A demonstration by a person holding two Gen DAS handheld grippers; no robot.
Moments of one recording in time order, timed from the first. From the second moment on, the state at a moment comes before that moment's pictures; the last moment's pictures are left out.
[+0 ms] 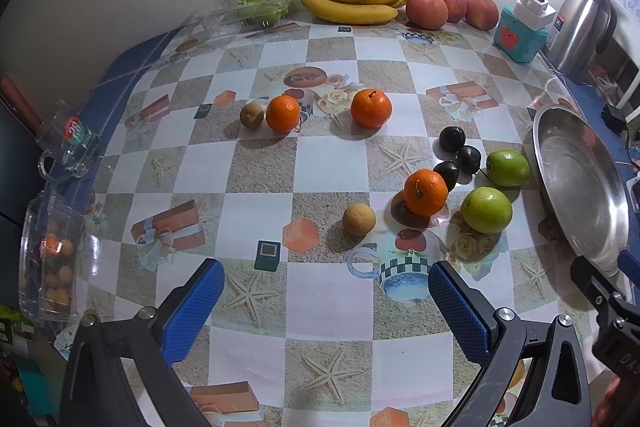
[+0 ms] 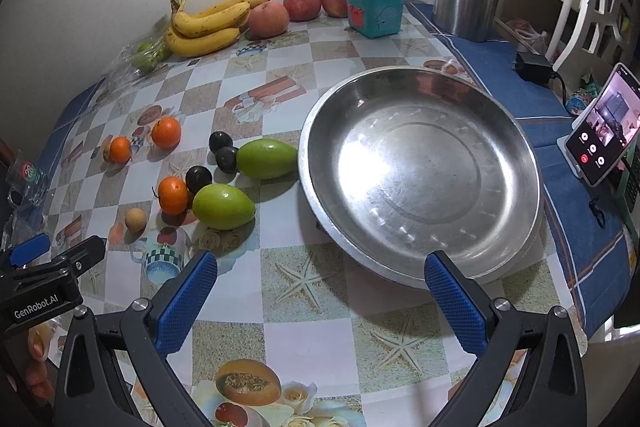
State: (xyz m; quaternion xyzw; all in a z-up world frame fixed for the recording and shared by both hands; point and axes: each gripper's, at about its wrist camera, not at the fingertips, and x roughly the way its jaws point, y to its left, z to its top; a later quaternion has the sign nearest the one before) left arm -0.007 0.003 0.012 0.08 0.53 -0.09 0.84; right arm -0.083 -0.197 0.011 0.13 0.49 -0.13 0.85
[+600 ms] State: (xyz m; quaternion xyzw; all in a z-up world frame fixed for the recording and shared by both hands) left arm 0.024 0.016 -0.009 0.07 0.56 -0.13 0.82; right arm -0.038 -0.158 0.018 0.10 0.47 -0.04 0.88
